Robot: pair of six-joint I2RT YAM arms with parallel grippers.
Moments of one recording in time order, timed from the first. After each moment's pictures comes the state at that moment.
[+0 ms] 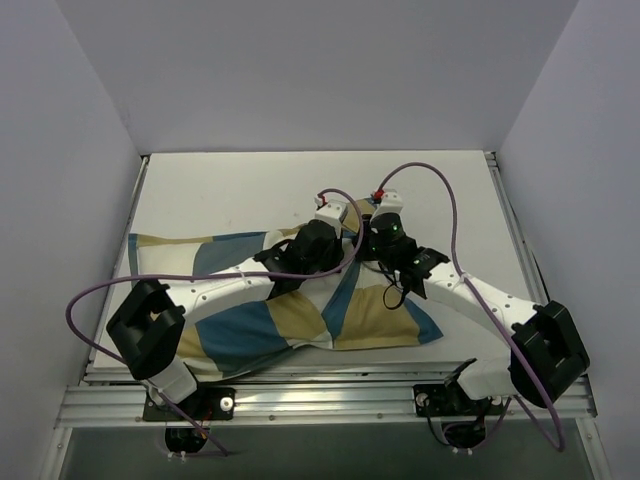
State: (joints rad) left arm -0.92 1.63 1.13 -0.05 -0.24 -0.44; right arm 0.62 1.34 0.82 -0.02 0.23 0.47
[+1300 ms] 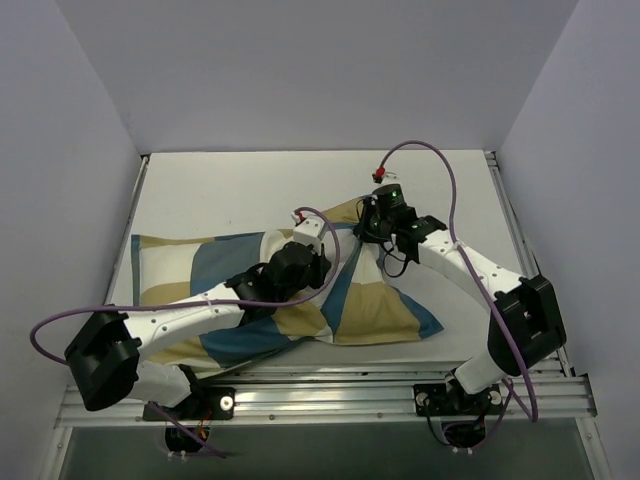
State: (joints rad) left arm -0.97 1.38 0.89 0.03 -0.31 -0.44; right arm 0.50 1.52 1.08 -0.24 0.09 0.49
